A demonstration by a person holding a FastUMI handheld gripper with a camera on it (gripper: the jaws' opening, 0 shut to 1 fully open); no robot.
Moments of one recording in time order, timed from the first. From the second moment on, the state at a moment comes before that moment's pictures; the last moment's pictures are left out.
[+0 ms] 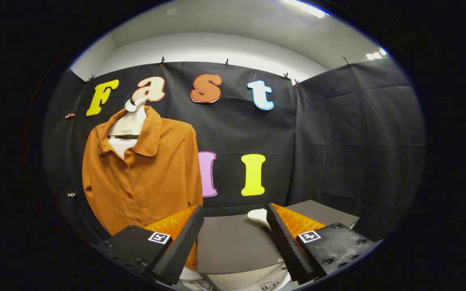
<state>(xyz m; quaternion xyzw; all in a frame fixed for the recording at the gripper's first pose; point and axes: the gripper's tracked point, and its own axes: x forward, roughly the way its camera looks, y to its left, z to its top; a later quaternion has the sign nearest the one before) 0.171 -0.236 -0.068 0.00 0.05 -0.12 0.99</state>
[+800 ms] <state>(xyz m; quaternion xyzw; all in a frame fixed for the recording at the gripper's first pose) 0.262 -0.356 -0.192 0.06 0.23 -0.11 0.96</state>
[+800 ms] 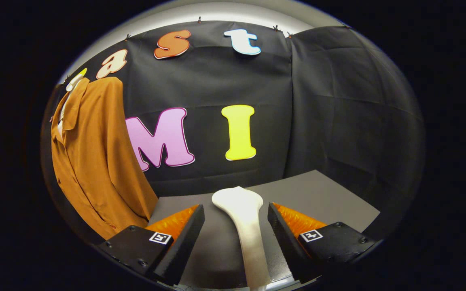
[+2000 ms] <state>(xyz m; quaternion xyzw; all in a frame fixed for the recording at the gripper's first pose) 0.264 -0.378 -0.286 0.11 0.39 -0.10 0.91</state>
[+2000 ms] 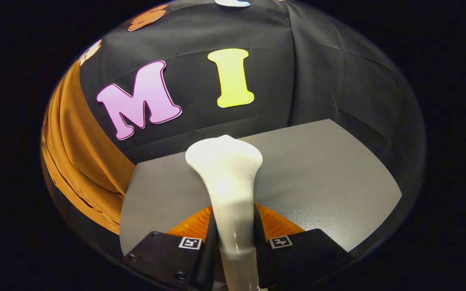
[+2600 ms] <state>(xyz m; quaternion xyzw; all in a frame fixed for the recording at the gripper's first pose) 0.227 -0.351 -0.192 0.10 0.27 -0.13 0.95</state>
